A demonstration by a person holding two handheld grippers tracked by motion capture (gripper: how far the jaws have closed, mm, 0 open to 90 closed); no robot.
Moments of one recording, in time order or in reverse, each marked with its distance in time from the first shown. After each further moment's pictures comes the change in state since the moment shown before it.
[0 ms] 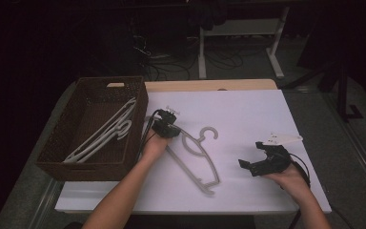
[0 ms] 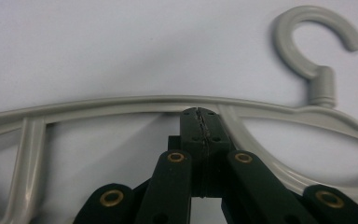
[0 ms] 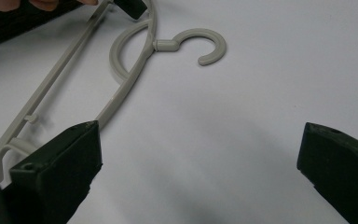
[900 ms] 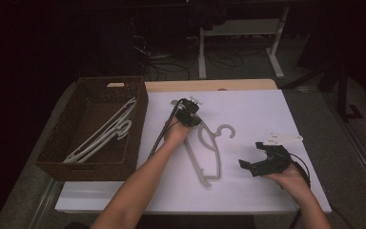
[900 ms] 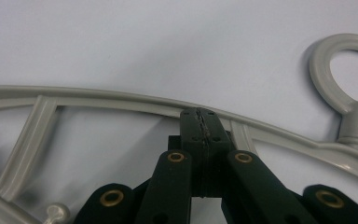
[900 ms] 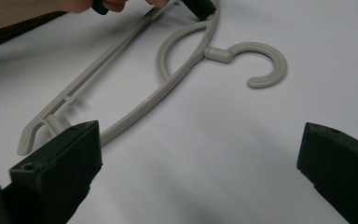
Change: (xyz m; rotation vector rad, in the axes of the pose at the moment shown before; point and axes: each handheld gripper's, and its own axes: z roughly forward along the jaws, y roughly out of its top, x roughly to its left) left arm -0.026 0.065 0.056 -0.046 -0.044 0.110; right arm -0.001 -0.001 0.000 0.000 0.009 0.002
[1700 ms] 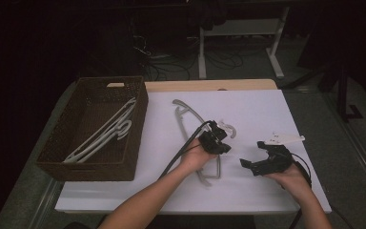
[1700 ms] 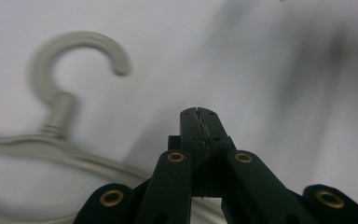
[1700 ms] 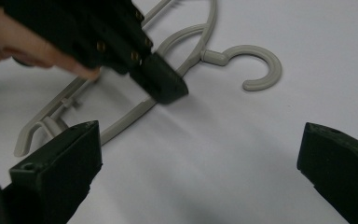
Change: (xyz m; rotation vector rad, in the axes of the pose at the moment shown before) left arm -0.128 -0.018 -0.027 0.008 -0.297 0.191; right arm -0.002 0.000 -0.003 -0.009 -0.015 0.004
